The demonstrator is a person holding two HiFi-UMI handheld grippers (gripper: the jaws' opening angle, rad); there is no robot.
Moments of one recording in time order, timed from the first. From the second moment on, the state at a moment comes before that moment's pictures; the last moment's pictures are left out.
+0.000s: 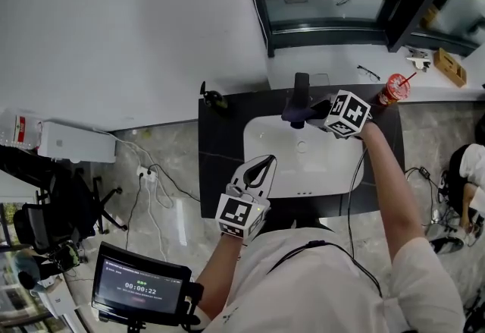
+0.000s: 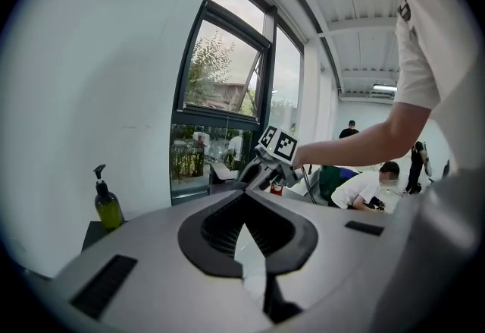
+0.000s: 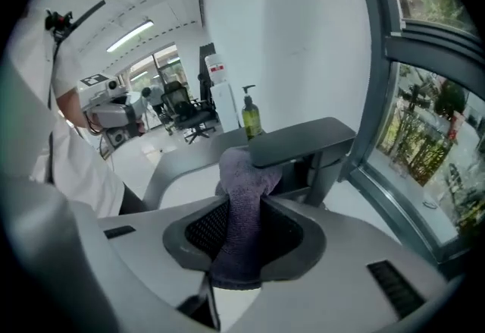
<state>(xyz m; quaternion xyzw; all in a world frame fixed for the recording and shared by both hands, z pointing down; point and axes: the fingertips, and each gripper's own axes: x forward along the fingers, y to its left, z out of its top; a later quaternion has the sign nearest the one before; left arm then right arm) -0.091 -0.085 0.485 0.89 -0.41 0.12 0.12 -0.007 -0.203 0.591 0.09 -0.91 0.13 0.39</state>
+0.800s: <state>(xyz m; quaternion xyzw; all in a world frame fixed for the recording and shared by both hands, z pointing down) -0.082 -0.086 0.479 0.90 -0.40 0.12 0.12 0.015 -0.139 0.585 0.04 -0.92 0.12 0.38</state>
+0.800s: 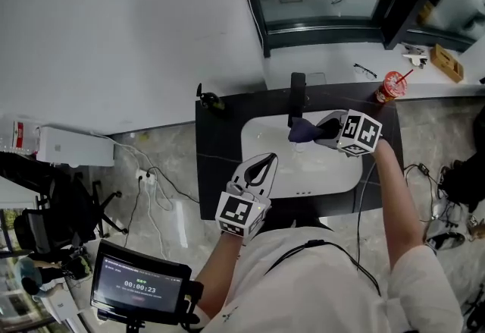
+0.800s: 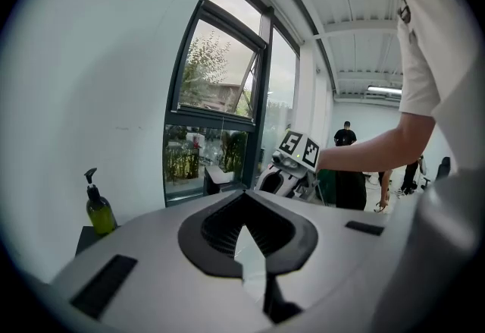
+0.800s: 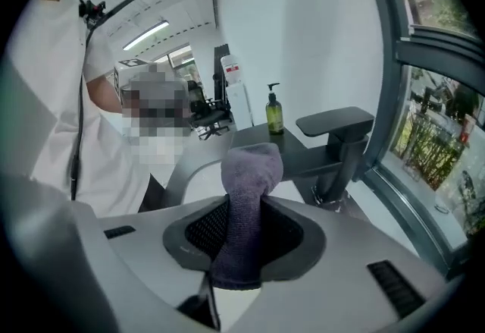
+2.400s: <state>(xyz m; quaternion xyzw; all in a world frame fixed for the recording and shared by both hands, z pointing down) 0.008 -0.085 0.459 0.95 -0.28 0.11 0.09 0.099 -0.124 0.497 0.40 -0.90 0.07 0.17</state>
